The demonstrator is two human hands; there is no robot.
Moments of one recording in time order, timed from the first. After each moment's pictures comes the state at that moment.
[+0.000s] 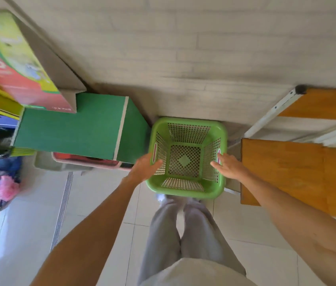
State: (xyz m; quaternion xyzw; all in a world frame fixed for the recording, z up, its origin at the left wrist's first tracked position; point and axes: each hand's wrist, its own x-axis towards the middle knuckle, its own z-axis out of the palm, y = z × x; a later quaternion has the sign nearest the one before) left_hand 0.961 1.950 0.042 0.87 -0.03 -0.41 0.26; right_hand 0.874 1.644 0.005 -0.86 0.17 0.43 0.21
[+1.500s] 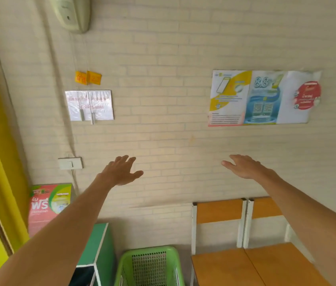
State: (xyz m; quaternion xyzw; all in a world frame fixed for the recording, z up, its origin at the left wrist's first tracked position) left_hand 0.832 1.937 0.540 0.95 -0.32 0.06 0.02; right_hand 0.616 1.571 0.554 -0.95 0.29 -0.05 0.07
